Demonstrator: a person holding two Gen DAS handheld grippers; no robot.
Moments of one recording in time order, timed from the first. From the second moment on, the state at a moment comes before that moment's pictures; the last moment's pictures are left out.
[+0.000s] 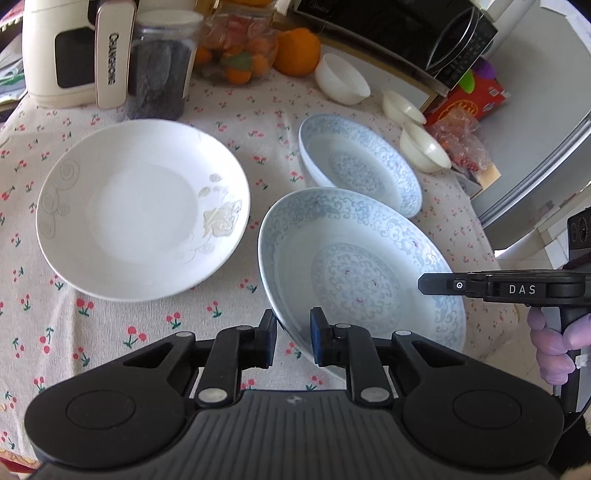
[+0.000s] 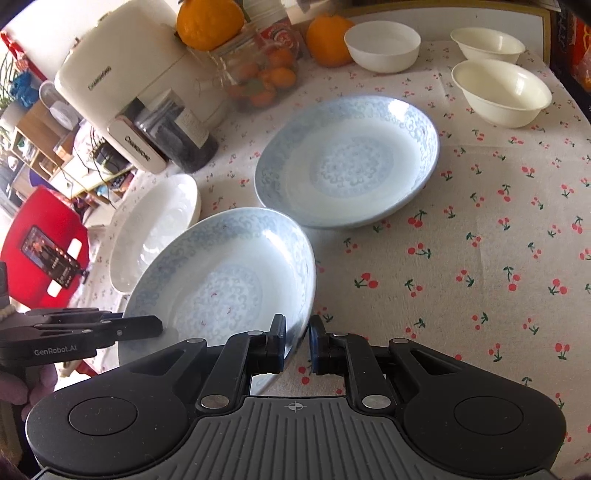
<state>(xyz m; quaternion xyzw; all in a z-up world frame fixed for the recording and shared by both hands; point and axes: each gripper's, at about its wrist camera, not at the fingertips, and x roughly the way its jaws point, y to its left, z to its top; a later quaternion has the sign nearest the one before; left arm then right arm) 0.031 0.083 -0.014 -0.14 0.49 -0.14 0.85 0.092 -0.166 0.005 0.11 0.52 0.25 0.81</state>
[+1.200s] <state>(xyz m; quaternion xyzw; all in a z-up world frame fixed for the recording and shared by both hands) 0.116 0.010 -0.007 -0.07 0.45 -0.10 0.89 0.171 -0.209 0.005 0.16 0.50 0.11 0.85</state>
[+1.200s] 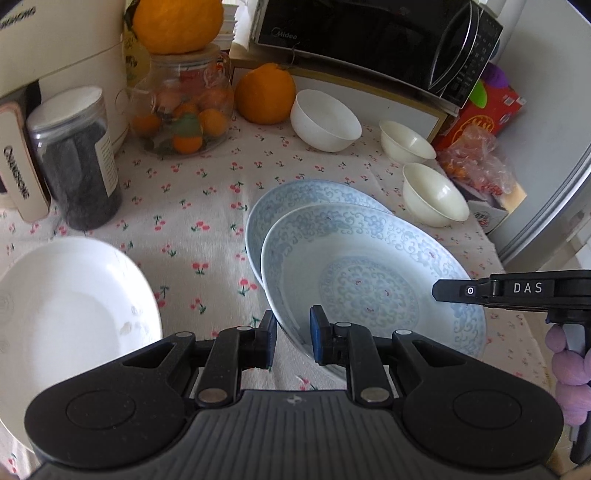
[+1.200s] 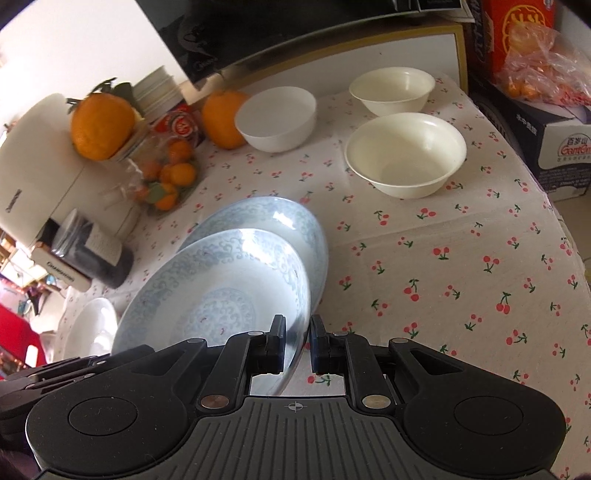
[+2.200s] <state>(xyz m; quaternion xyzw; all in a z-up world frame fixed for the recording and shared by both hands) 0.137 -0.033 -0.020 0.09 0.41 -0.03 0.91 0.190 -0.176 0.004 0.05 0.49 0.03 0.87</state>
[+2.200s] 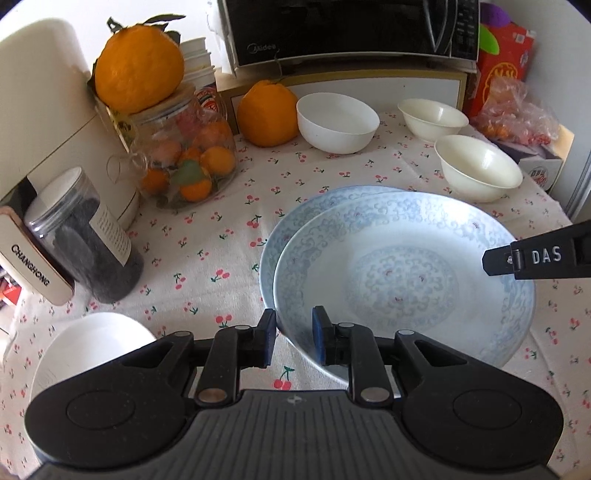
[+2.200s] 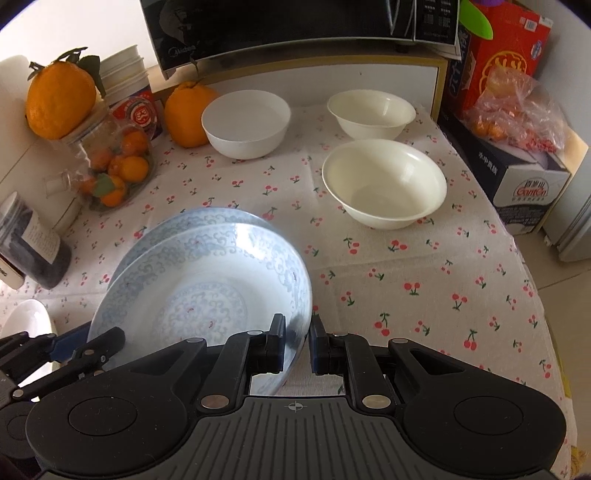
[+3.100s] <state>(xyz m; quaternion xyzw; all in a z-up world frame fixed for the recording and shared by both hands) 0.143 -0.015 -0.023 0.03 0.44 -0.01 0.90 0.193 -0.151 -0.005 -0.04 0.47 0.04 0.88</state>
